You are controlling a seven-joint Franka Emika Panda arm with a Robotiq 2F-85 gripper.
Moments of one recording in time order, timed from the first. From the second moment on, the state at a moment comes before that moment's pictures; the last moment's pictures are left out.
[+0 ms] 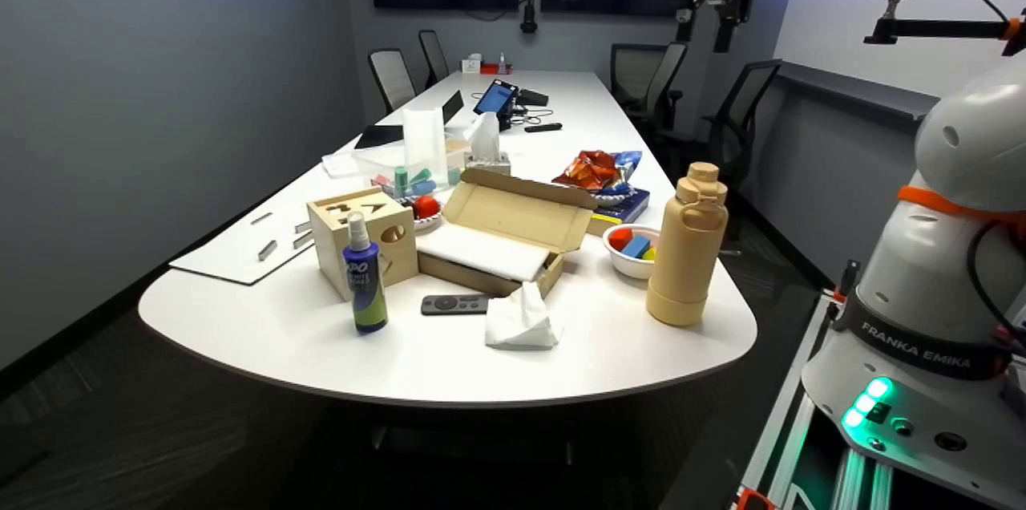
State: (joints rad) arm -0.14 -0.67 -0.18 -2.39 0.04 1.65 -0.03
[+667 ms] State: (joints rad) arm 0.03 -0.31 0.19 -2.24 0.15 2.03 0.37
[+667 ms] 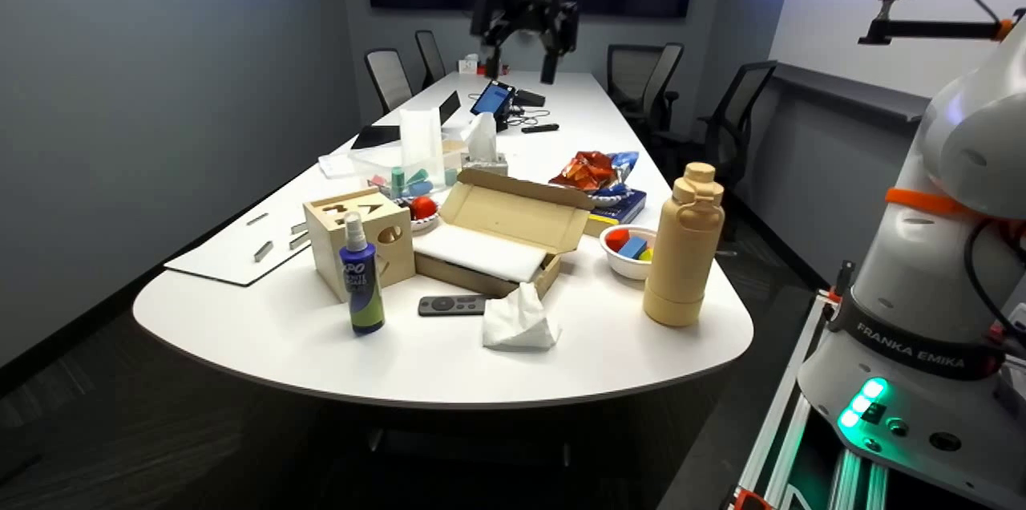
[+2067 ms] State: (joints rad) arm 0.34 0.42 0.09 -1.72 -0.33 2.26 0.91
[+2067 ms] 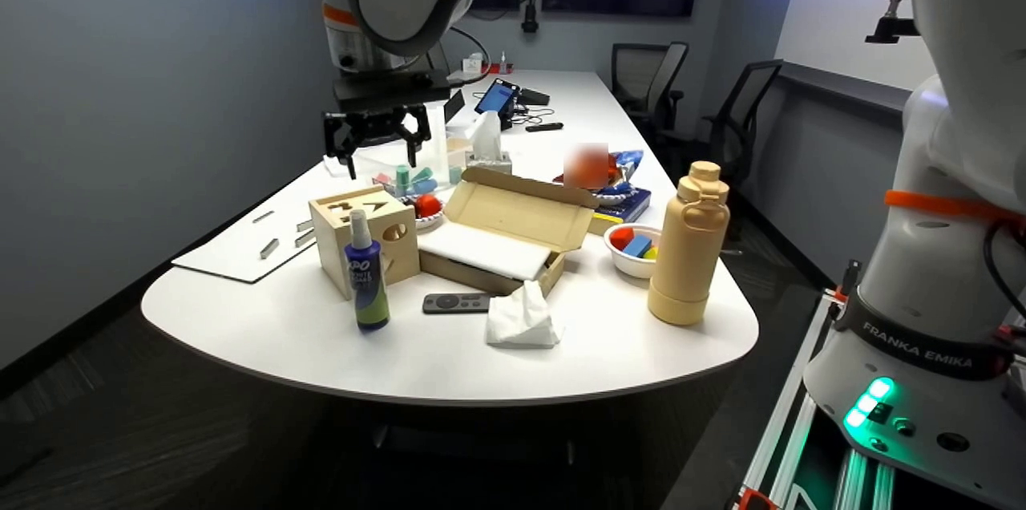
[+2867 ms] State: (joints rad) arm 0.40 0.60 -0.02 -1.59 -0.37 2.32 0.98
